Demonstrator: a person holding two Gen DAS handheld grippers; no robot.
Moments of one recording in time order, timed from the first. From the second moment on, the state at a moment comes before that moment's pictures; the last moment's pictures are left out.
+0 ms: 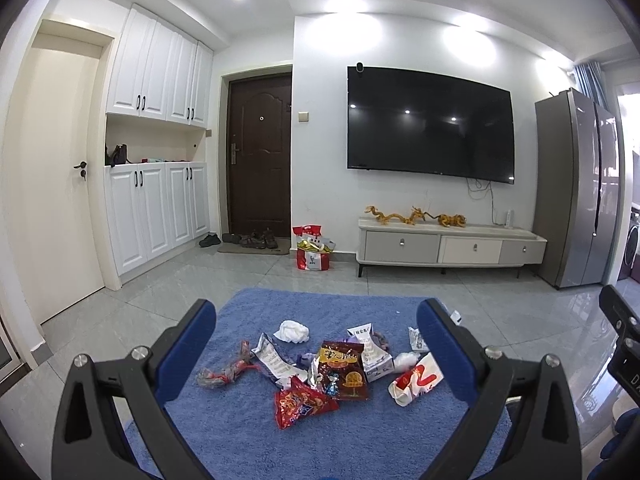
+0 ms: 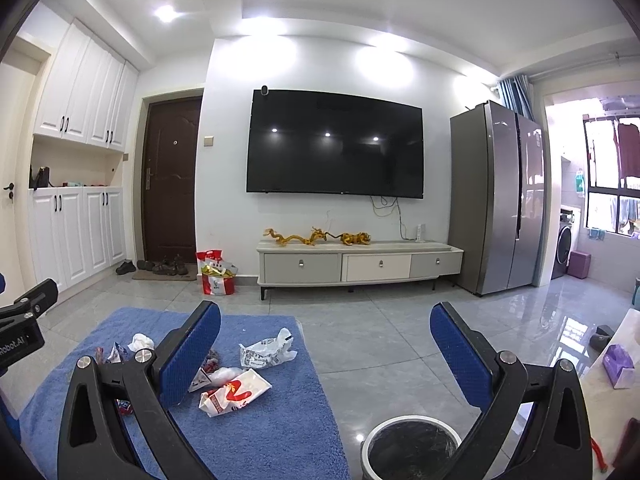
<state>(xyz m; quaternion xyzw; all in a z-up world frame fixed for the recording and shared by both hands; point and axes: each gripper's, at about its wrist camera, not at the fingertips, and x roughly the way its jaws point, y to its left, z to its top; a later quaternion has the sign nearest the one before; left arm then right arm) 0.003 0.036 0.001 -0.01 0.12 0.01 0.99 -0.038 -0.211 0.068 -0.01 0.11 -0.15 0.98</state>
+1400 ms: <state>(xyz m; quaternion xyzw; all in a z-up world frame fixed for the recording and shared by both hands) 0.001 0.051 0.006 -0.02 0.11 0.02 0.99 -0.041 -0.219 0.067 0.00 0.08 -0.17 0.98</state>
